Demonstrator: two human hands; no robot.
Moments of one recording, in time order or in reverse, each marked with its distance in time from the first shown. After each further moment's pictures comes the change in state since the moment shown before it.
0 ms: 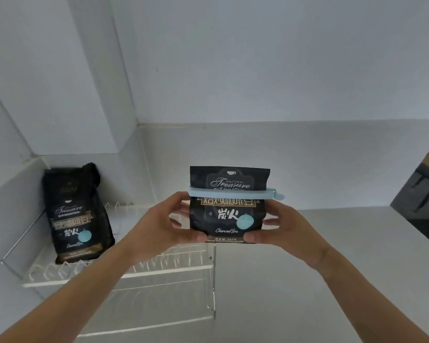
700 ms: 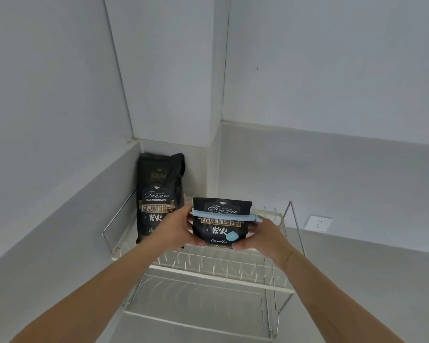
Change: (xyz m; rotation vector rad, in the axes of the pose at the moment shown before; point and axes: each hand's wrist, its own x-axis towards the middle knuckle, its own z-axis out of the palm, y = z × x) left_hand -0.020 -0.150 -0.100 0.107 0.153 -0.359; right_hand 0.138 0.016 0.190 -0.046 -0.178 0.198
